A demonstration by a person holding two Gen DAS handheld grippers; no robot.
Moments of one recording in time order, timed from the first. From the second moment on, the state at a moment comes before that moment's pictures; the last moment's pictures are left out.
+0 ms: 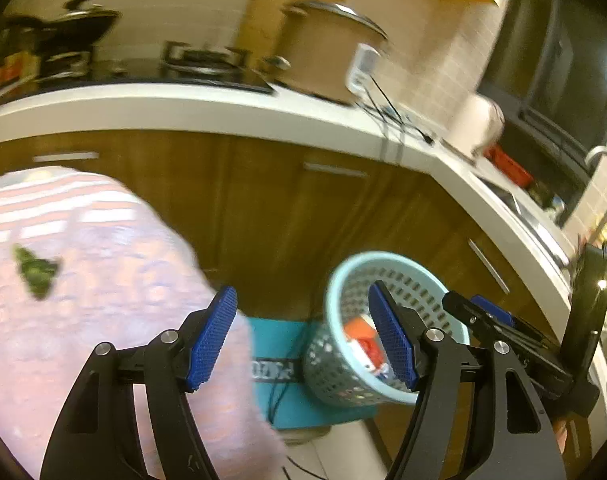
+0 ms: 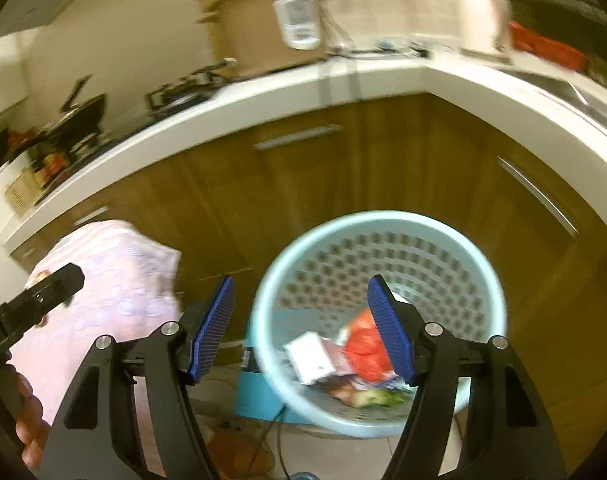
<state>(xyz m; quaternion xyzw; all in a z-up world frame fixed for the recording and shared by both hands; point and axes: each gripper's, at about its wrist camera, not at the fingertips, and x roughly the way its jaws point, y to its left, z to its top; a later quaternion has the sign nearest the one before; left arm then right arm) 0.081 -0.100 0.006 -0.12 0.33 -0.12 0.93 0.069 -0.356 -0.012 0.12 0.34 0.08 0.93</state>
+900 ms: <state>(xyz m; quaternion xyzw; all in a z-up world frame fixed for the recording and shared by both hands) 0.012 0.149 -0.036 -0.23 0.34 0.21 0.88 0.103 -0.064 -0.019 0.00 0.33 0.31 0.89</state>
